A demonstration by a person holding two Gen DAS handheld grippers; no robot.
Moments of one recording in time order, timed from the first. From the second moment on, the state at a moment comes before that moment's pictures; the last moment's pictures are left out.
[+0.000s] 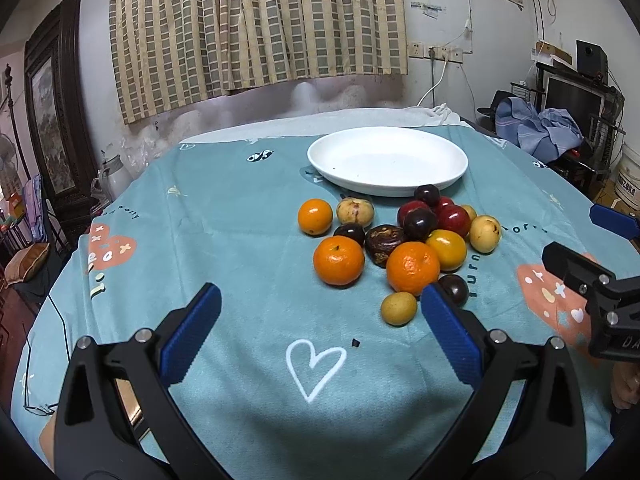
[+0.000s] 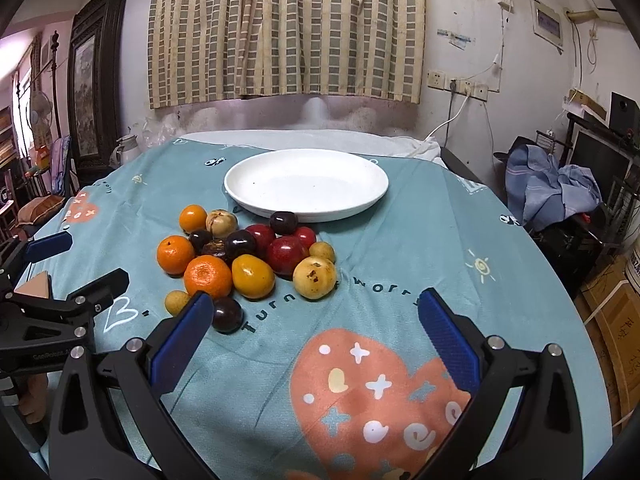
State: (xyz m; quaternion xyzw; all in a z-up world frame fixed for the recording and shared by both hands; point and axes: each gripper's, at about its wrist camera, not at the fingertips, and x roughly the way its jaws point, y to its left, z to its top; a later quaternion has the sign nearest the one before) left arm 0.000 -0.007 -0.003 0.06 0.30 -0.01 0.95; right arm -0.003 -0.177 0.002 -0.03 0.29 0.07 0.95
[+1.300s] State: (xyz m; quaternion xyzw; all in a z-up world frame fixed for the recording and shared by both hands) left arm 0.001 -0.004 -0.005 0.06 0.31 -0.01 0.95; right arm -0.001 -0.182 -0.002 -0.02 0.30 0.06 0.95
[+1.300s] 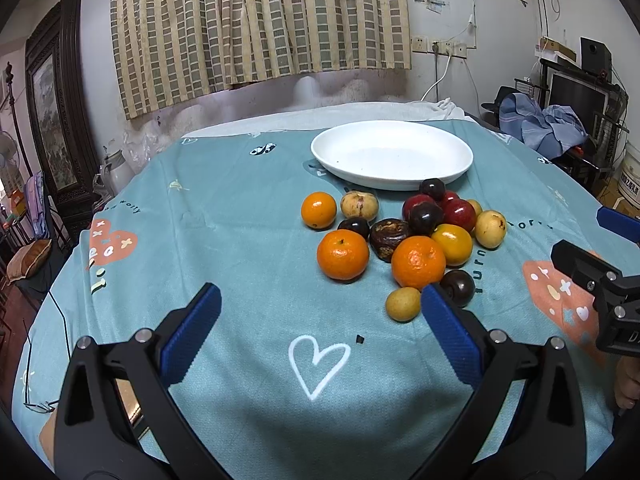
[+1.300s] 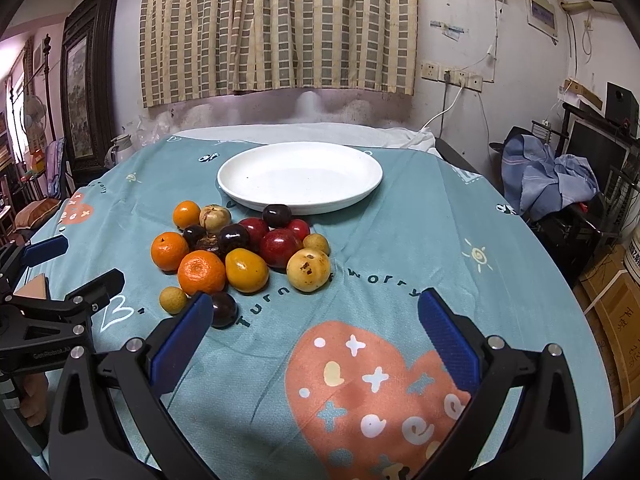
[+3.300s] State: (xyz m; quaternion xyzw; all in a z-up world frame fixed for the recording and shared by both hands) left arm 0.060 -0.038 -0.047 0.04 0.45 -0.19 0.87; right arm 0.019 -0.210 -0.020 0.06 0.37 0.04 0.93
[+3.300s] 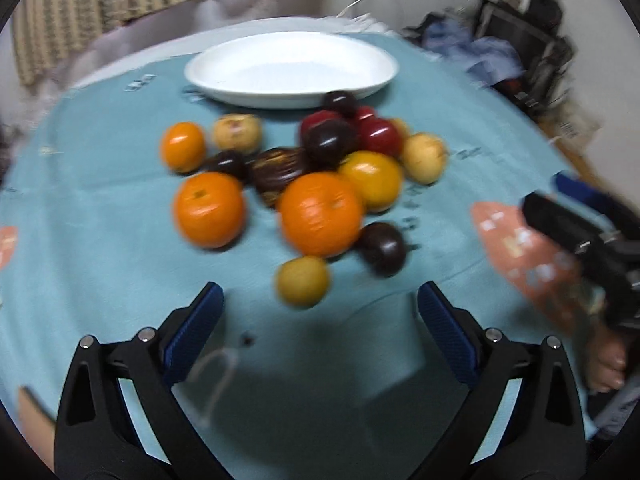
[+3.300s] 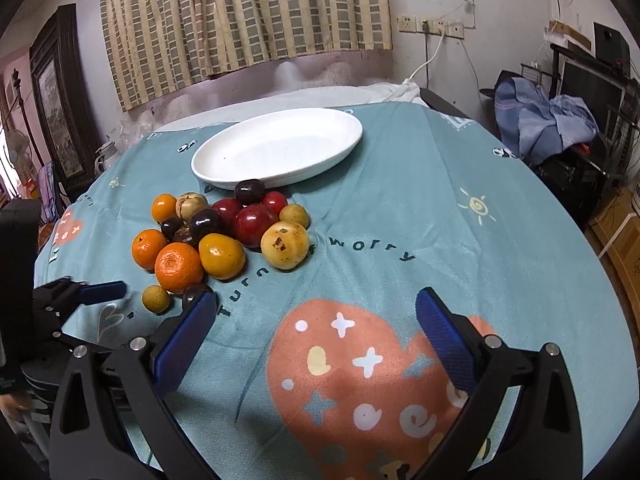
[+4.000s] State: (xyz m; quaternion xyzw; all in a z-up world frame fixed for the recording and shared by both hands) left arm 0.070 -0.052 -0.048 0.10 0.45 -0.21 0.86; right arm 0.021 -0.224 -0.021 0.12 0.39 0.07 0.91
